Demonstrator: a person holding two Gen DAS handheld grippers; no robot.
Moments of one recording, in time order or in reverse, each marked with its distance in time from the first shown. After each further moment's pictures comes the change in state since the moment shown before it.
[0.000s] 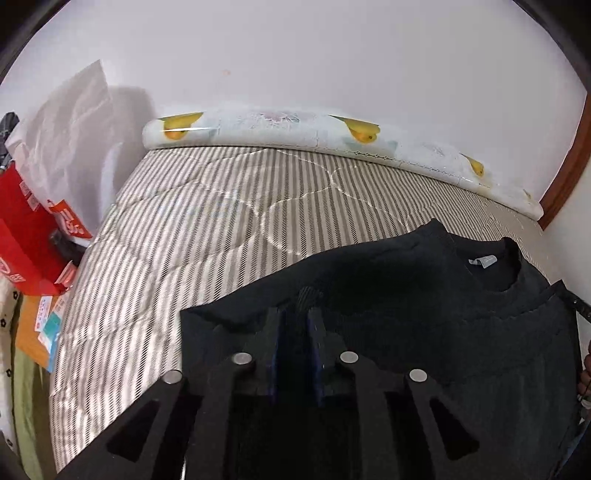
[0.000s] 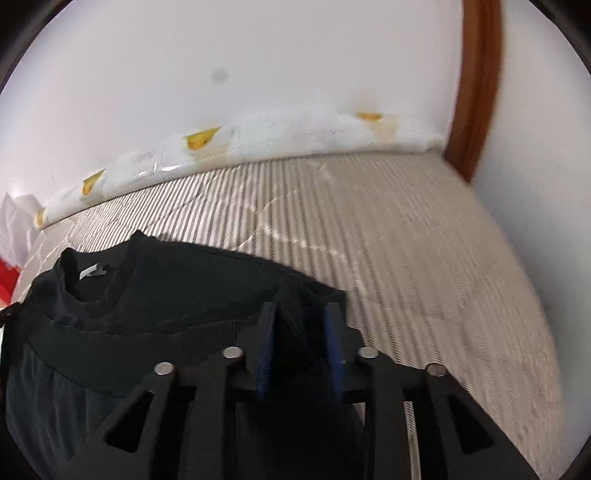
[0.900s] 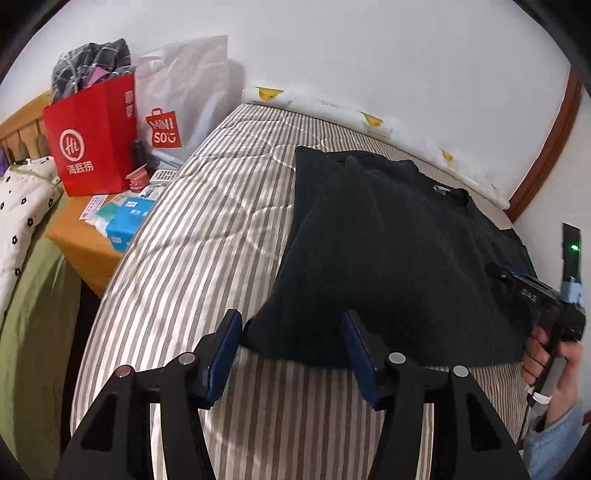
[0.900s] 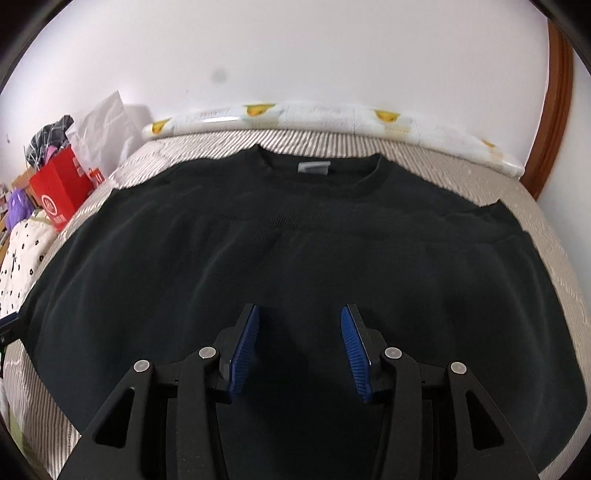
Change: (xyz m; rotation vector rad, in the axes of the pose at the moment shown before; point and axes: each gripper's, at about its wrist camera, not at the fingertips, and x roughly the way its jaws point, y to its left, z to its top) left arm -0.144 0.066 -0.195 -0.144 -0.060 -0.061; right arm -0.085 0.195 -0.138 -0.228 -0.013 0.140
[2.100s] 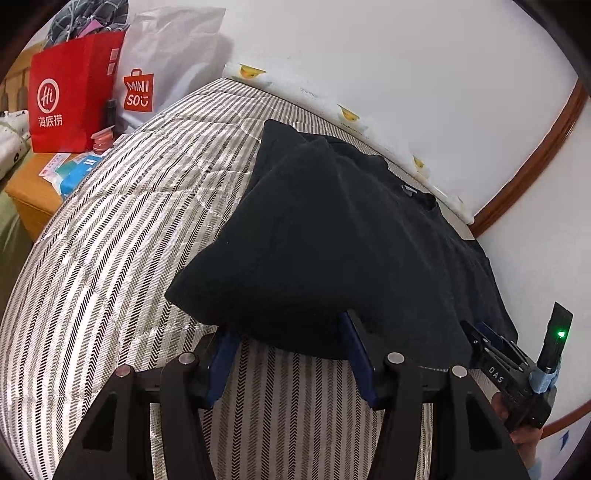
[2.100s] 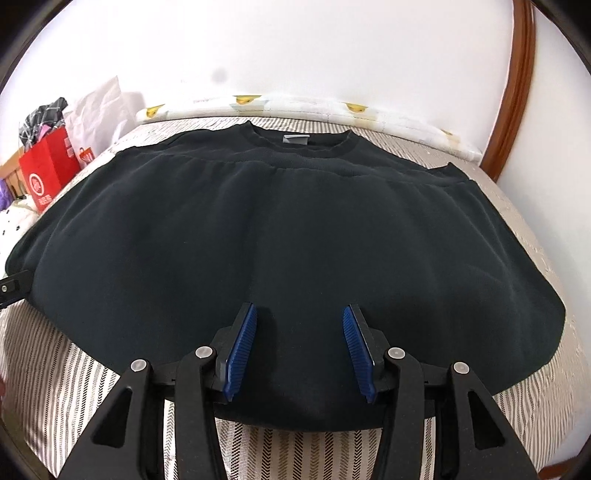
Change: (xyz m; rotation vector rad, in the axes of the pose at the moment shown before) left arm 0.023 -0.007 -0.019 -0.110 0.022 -0.200; right arm -0.042 0.018 -0.072 -0.003 -0.023 -0.144
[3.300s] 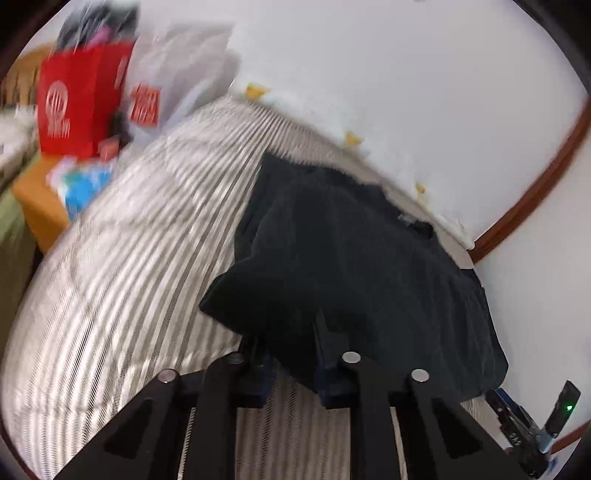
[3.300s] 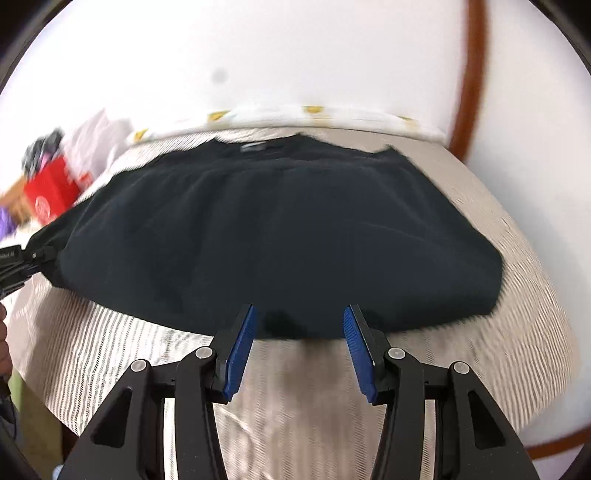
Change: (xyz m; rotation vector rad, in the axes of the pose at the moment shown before) left arm -0.016 -0.026 0.024 -0.022 -0.080 0.026; right arm -0.062 -0.084 -0.032 0.121 -0.012 0.033
